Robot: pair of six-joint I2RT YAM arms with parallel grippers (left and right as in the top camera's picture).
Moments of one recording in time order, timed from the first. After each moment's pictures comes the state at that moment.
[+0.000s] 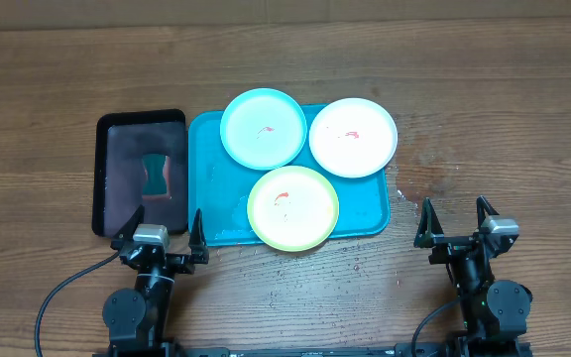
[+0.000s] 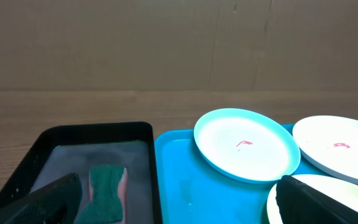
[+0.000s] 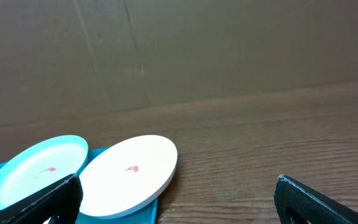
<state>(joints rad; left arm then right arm) 0.06 0.01 0.01 -0.06 0.16 -0.05 0.02 0.02 0.02 -0.03 -0.06 0.17</state>
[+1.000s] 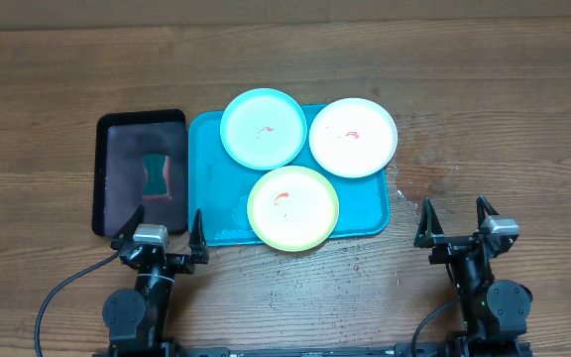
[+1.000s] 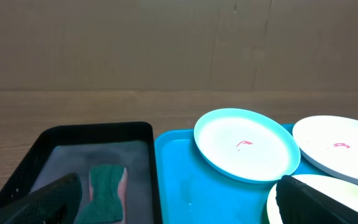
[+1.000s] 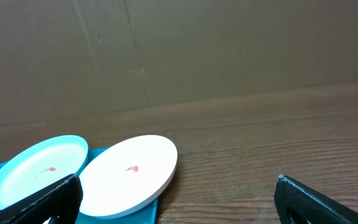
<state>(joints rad) 0.06 0.01 0.01 -0.06 0.16 -0.05 0.02 0.02 0.02 -0.03 -0.06 0.17</state>
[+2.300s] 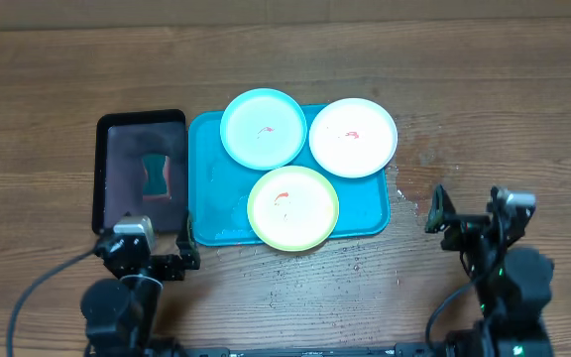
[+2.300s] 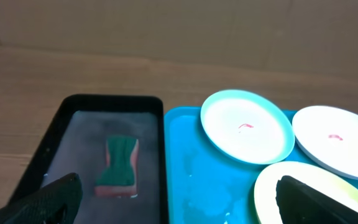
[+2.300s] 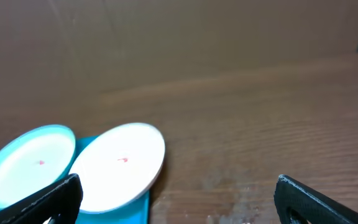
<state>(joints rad) 0.06 0.19 0.36 -0.46 0.10 -0.11 0.02 0.38 0.37 -0.24 -0.02 0.17</state>
